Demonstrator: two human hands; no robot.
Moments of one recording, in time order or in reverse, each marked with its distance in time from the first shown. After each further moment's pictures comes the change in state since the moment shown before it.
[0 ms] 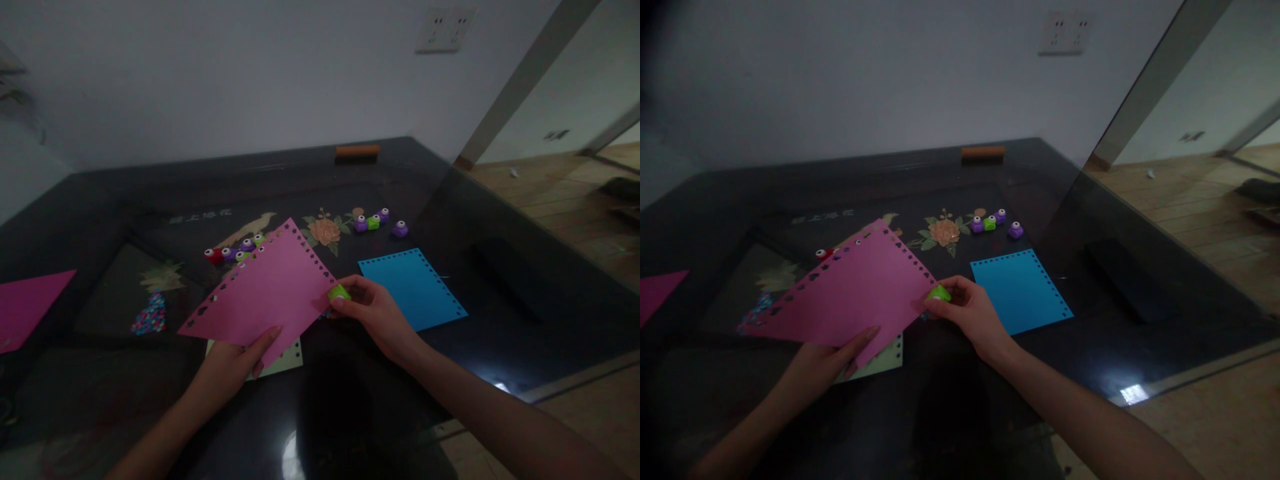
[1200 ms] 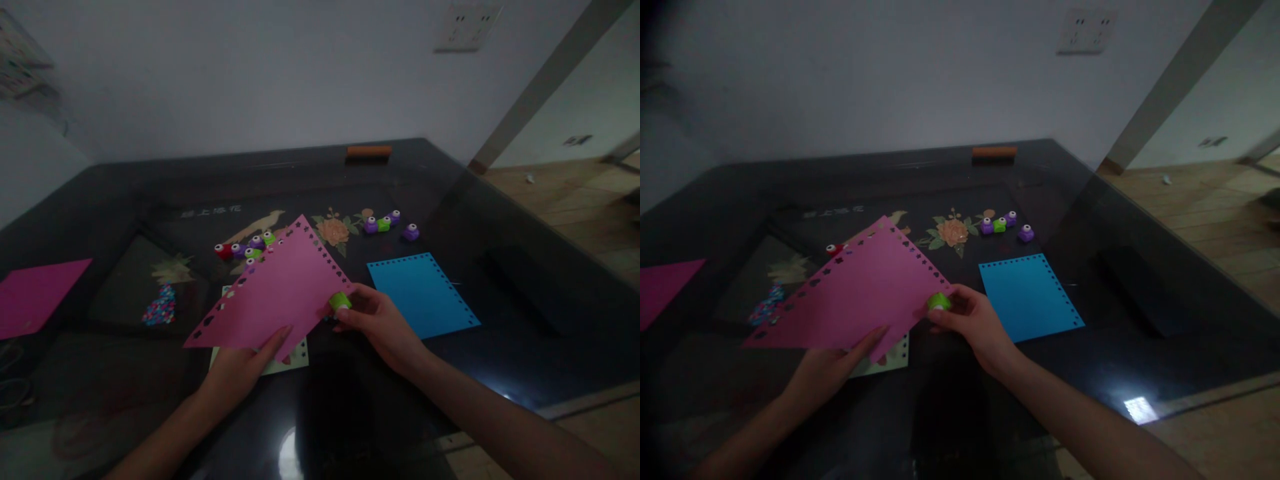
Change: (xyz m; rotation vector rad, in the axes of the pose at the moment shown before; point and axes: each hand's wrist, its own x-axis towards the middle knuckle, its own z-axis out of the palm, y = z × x) left_hand 0.000 -0.003 0.004 0.097 0.255 0.273; right_hand -0.002 0.005 0.006 0.123 -0.049 0.114
